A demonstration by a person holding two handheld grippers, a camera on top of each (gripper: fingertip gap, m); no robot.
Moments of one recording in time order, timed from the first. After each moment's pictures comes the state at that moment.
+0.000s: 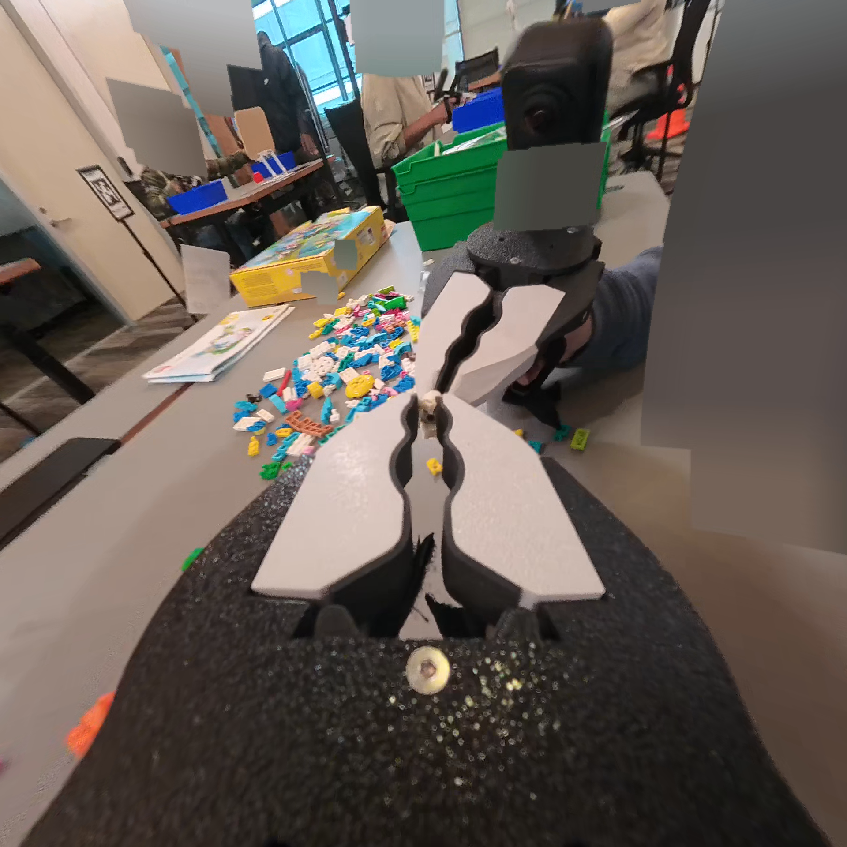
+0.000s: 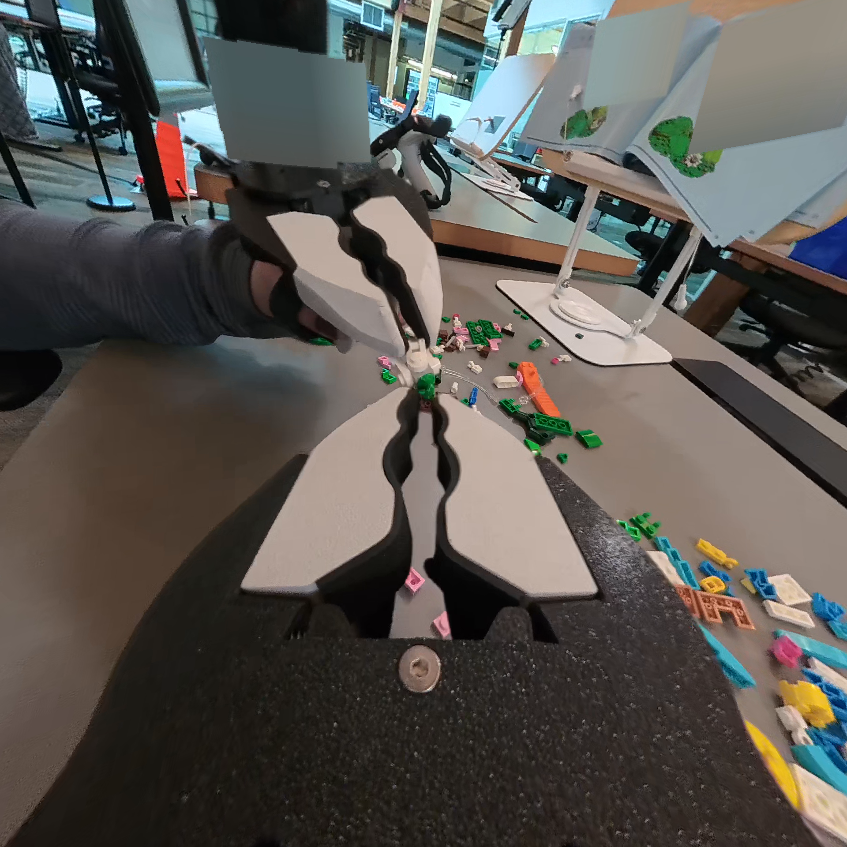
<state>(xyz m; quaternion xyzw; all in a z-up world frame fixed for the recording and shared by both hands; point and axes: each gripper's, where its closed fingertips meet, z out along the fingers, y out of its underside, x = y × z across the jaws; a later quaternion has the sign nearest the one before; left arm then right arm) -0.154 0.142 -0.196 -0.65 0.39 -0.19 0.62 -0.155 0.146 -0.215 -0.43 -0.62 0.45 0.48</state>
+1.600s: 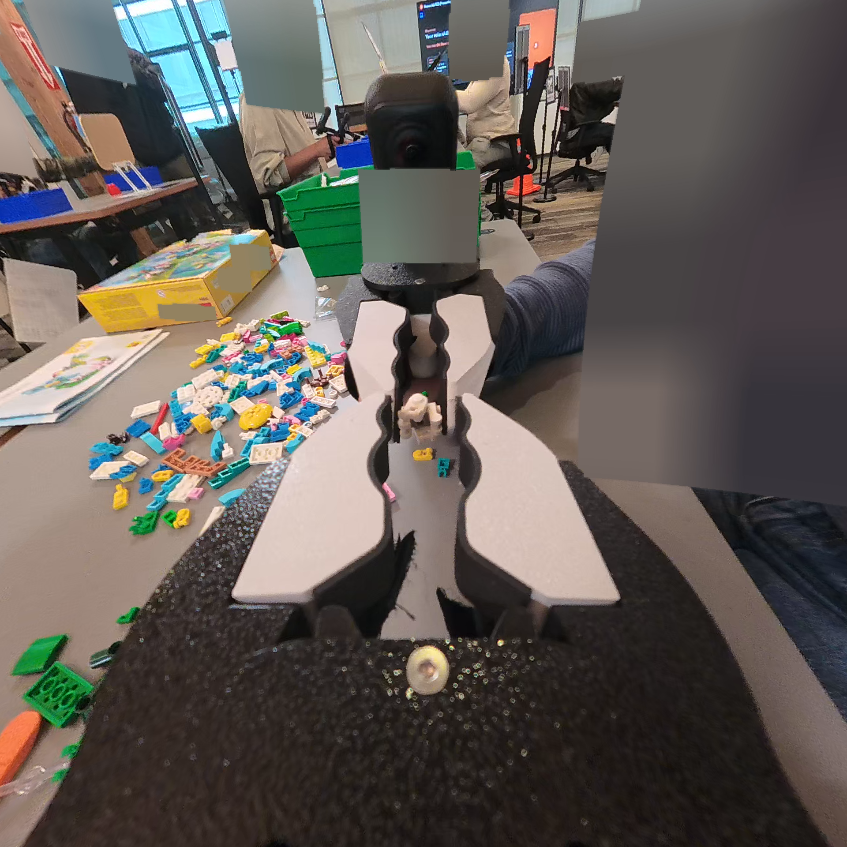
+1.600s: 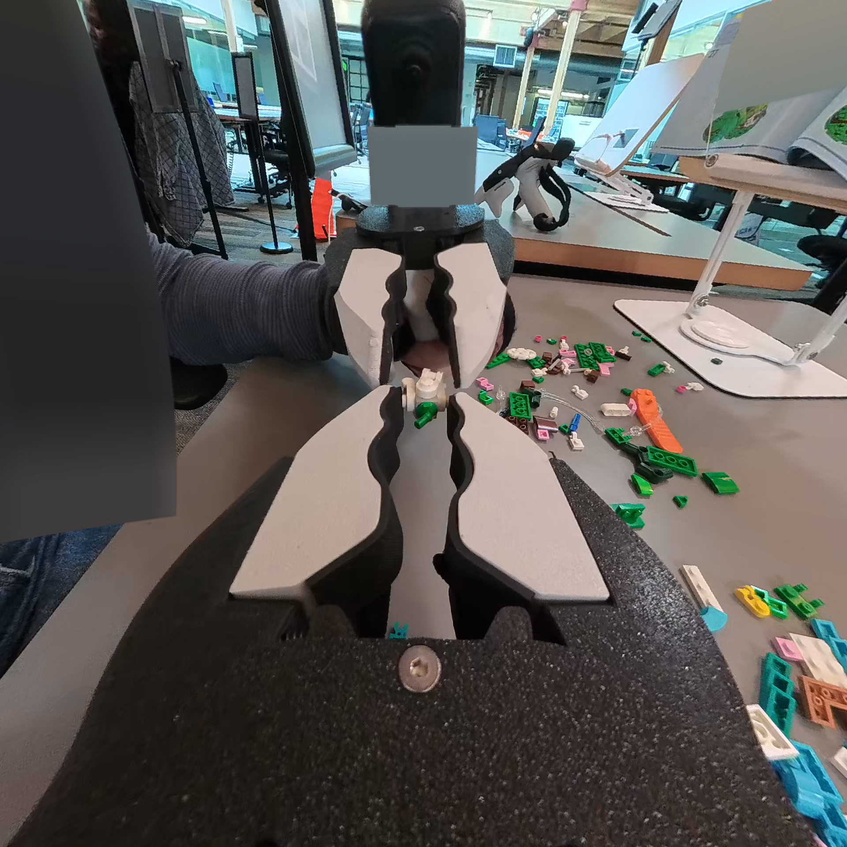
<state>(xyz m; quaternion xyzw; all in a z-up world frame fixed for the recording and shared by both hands) -0.128 0.114 -0.198 -0.61 0.44 -0.31 0.58 -0.146 0.110 -0.212 -0.37 -0.65 0.54 0.38</state>
